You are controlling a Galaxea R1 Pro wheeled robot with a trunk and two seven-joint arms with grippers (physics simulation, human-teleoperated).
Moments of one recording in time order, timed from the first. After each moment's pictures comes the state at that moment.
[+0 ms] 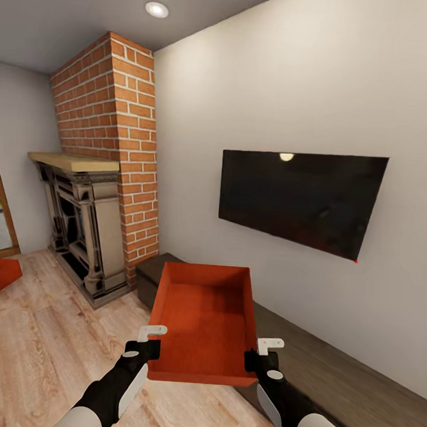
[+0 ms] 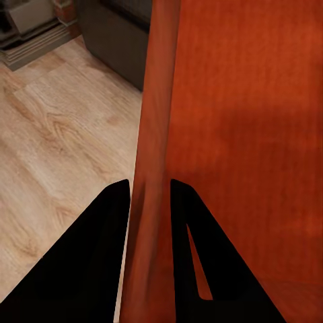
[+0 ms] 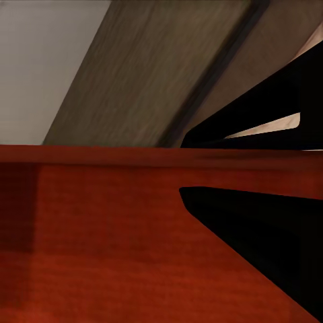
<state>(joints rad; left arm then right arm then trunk) -0.52 -0.09 -0.12 -0.61 0.13 0.21 0.25 -0.60 0.08 0.29 -0.34 -0.19 -0.05 -0.19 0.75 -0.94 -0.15</state>
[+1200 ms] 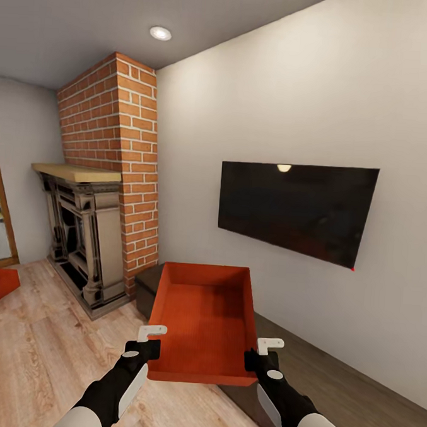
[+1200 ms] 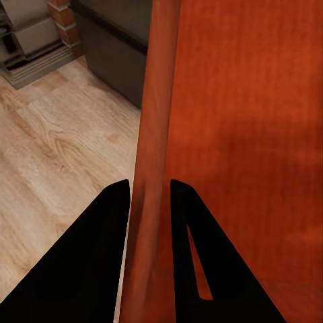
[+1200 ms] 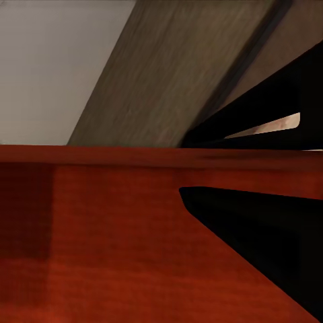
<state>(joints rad) -0.52 -0.09 -0.12 -0.61 0.13 0.21 0.25 -0.60 0.08 0.29 -0.34 -0.19 -0.05 -0.19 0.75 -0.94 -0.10</state>
